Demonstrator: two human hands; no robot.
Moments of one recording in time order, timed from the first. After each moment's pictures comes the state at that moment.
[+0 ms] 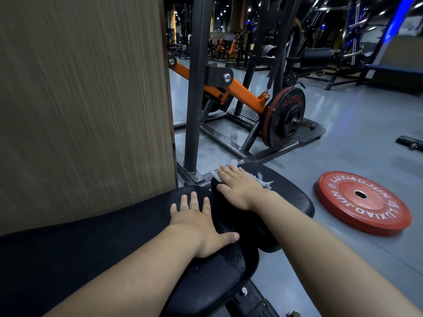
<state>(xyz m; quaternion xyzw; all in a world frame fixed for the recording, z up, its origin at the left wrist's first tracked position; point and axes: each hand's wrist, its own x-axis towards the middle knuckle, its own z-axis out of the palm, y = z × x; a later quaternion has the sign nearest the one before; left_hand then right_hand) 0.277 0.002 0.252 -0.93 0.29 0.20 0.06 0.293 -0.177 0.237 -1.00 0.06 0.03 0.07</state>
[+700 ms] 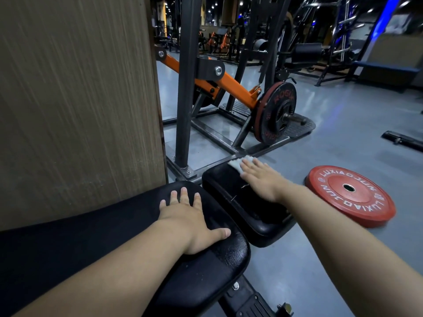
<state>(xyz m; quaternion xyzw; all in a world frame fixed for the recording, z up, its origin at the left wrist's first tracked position) 0.276 0.002 0.258 -0.93 0.30 0.20 0.07 0.258 -0.242 0.244 -0.99 0.13 0.05 0.08</state>
